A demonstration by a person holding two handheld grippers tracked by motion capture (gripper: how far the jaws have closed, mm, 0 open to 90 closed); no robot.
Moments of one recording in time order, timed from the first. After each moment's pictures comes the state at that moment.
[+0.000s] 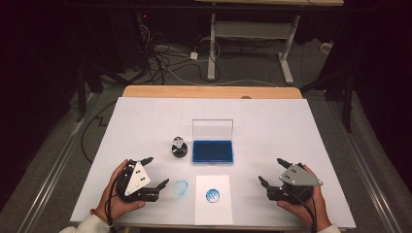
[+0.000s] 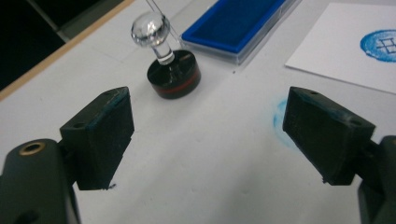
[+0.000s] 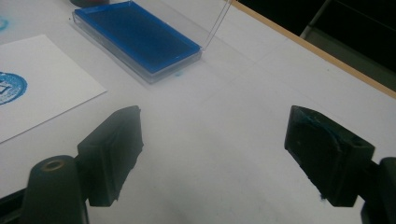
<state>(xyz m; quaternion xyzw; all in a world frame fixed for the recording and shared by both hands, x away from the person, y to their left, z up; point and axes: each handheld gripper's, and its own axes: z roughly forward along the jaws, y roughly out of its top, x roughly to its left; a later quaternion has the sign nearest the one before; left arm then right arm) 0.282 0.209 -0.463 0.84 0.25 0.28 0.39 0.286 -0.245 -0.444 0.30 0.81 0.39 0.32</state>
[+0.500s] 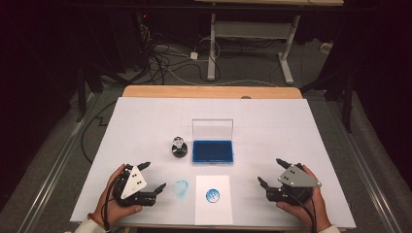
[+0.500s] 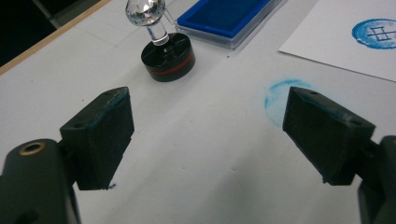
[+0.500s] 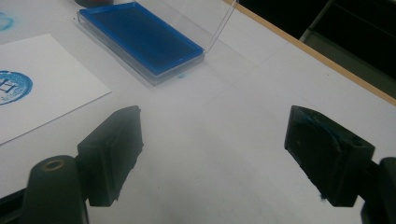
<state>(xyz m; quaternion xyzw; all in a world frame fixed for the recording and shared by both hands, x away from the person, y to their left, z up) 0.274 0.215 -0.466 0.84 0.26 0.27 0.39 0.283 -0.241 -0.441 0.30 0.81 0.38 0.33</state>
